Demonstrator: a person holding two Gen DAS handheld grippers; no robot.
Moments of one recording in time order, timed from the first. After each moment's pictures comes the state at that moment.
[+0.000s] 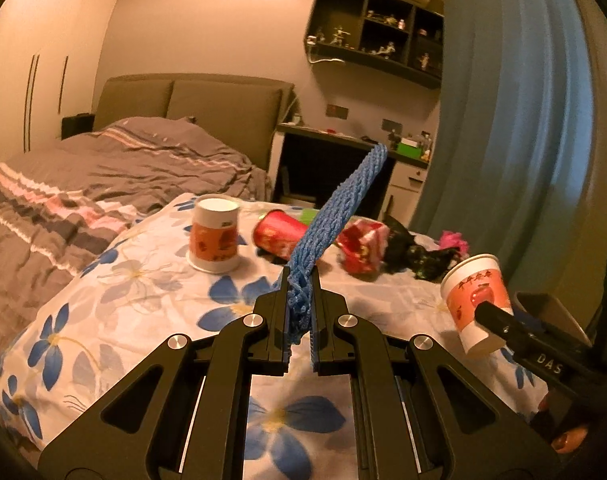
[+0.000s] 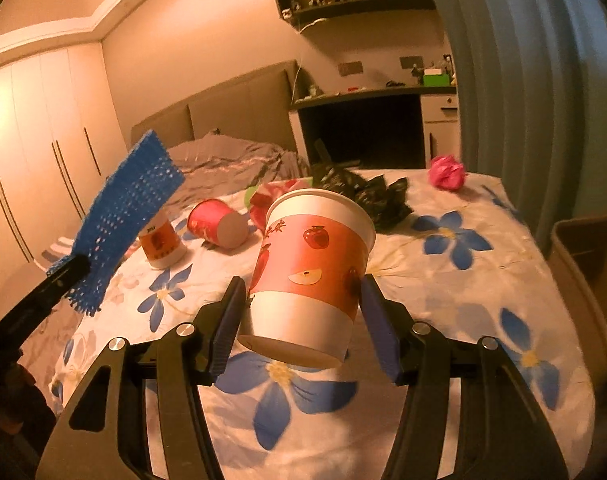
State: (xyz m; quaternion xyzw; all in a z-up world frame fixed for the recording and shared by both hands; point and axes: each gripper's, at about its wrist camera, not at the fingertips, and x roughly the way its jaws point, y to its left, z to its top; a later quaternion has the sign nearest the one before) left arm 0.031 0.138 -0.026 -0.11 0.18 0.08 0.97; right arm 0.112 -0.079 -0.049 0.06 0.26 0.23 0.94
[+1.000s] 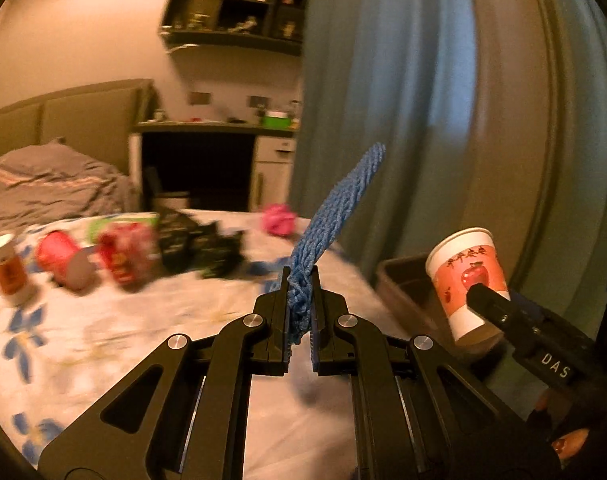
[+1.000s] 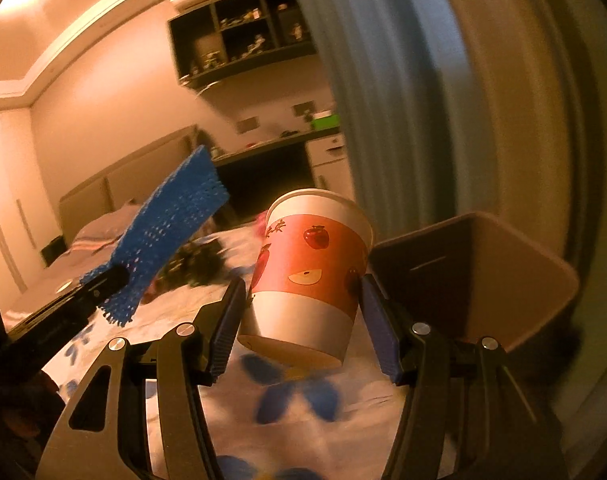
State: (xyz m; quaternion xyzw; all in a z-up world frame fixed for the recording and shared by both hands) left arm 0.109 -0.067 -0.020 -0.04 0.20 -0.14 0.97; right arm 0.085 -0.262 -0.041 0.12 0.19 0.06 0.97
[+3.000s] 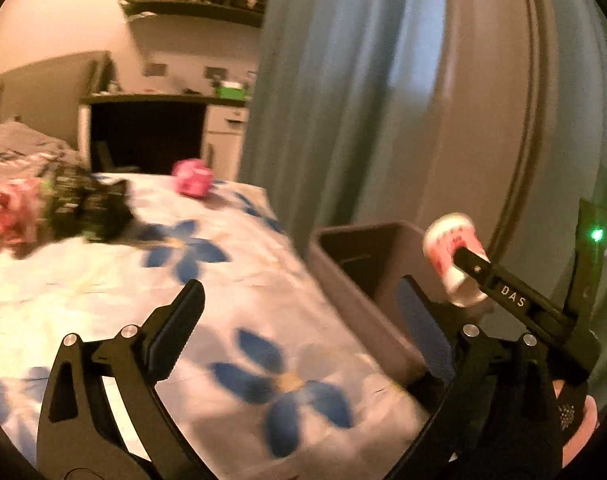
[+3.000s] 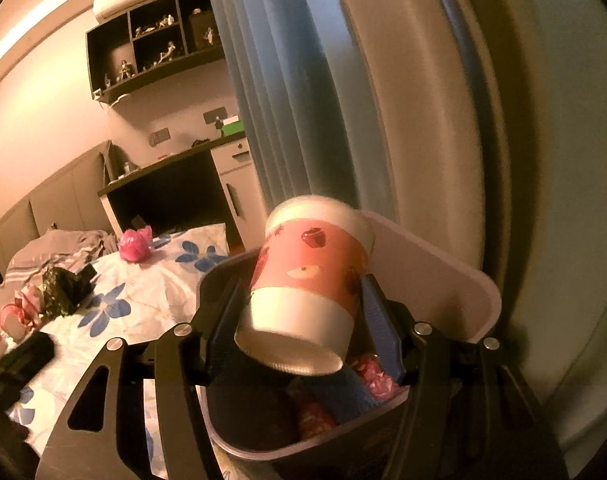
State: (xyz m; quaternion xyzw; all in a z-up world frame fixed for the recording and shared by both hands) left arm 0.143 -0.133 -0.074 -0.06 0.23 -0.18 0.96; right arm 0.137 -0.368 -0.091 0.14 0.20 -0.06 0.97
